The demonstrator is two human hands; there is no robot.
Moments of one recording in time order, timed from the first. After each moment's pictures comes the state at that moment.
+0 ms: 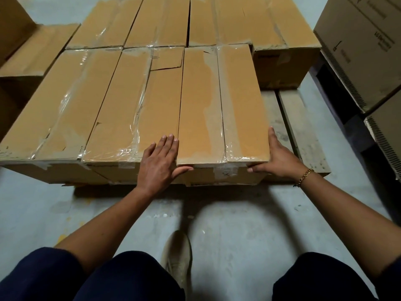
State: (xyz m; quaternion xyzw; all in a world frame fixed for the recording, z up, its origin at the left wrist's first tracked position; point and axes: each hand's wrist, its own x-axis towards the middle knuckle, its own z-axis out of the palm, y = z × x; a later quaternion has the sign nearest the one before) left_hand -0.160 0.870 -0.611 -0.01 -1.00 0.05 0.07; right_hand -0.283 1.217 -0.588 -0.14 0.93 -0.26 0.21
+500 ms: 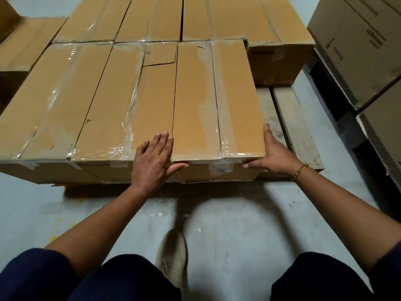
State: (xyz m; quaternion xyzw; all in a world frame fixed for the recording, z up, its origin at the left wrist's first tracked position) left_hand -0.163 0.871 -0.613 0.00 -1.00 0.05 0.09; right_hand -0.285 1.216 -0.587 -0.13 0.93 -0.26 0.21
